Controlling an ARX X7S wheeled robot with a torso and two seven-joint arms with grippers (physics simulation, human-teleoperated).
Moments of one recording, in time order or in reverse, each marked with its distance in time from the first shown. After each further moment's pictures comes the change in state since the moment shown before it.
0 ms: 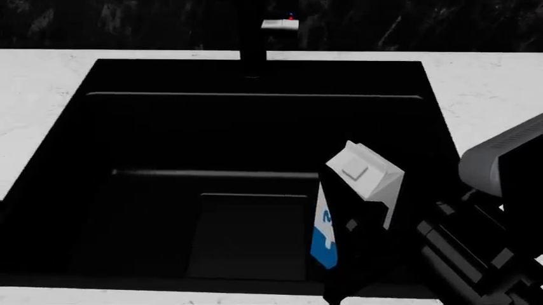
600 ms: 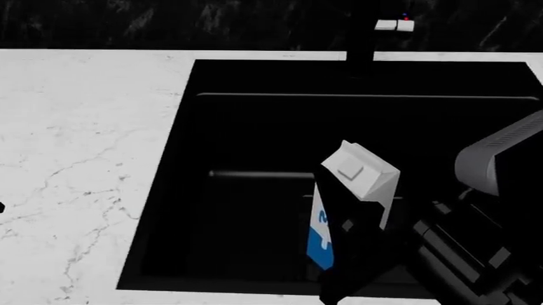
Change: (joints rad) left arm 0.003 -0.006 -0.003 0.000 -0.010 0.005 0.000; right arm 0.009 0.009 -0.011 0.001 0.031 -0.002 0.020
